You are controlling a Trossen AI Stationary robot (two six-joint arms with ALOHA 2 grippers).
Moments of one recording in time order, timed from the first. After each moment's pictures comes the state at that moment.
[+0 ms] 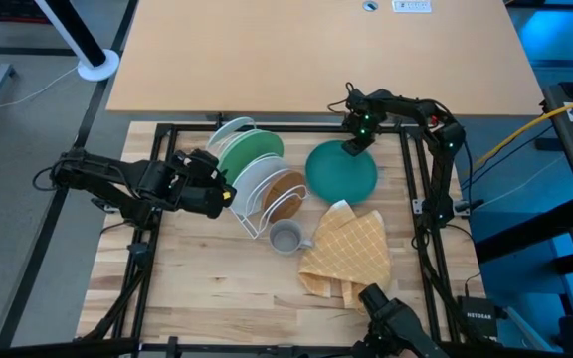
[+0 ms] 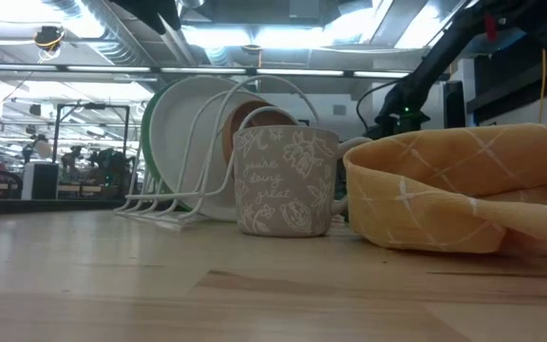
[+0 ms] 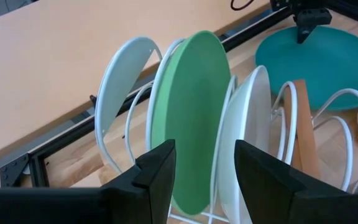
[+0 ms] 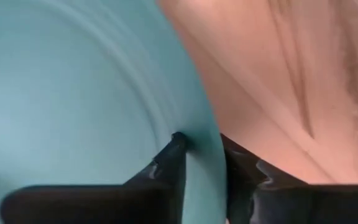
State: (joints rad) left arm -0.23 1.32 1.40 -1.29 -0.92 -1.02; right arm -0.99 2.02 1.36 -0.99 -0.21 -0.22
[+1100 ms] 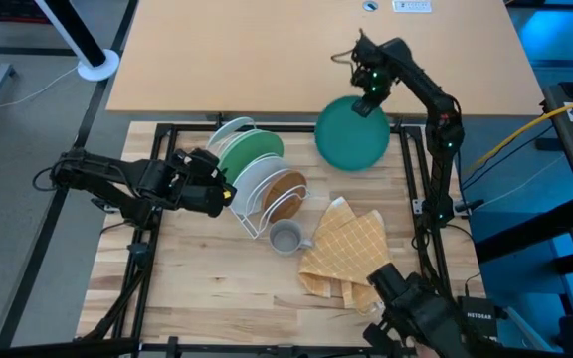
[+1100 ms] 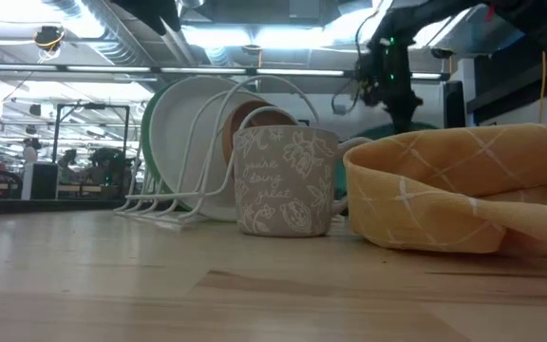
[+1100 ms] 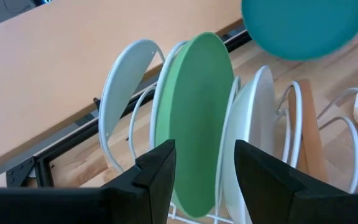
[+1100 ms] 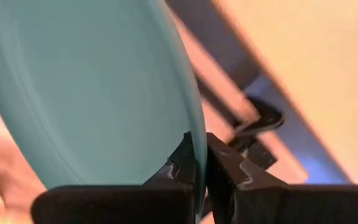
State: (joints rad) left arm -0.22 1.32 1.40 -1.29 -0.93 -0.99; right arm -0.99 2.02 2.10 -1.58 0.11 -0.27
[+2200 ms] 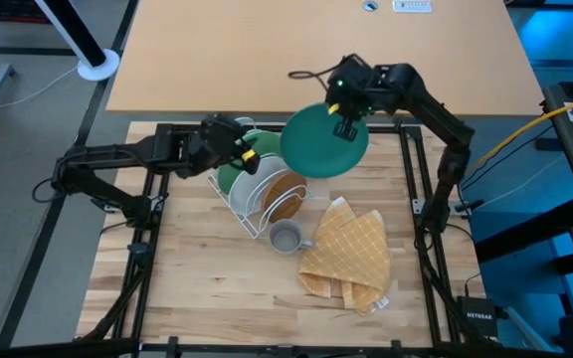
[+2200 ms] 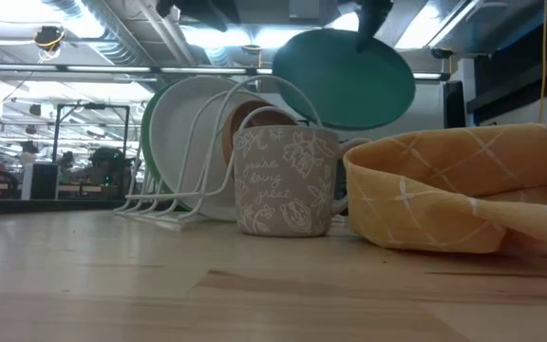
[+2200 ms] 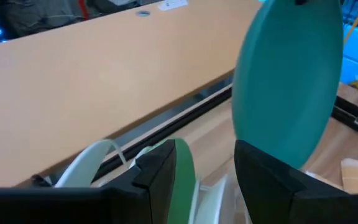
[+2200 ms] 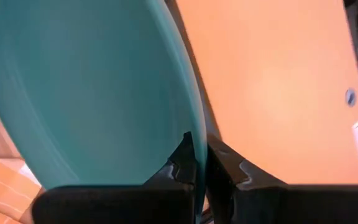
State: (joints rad) left arm 0.08 1.33 1.40 -0.66 -0.72 -0.46; right arm -0.45 1.81 2.31 -1.57 0.34 -0.26
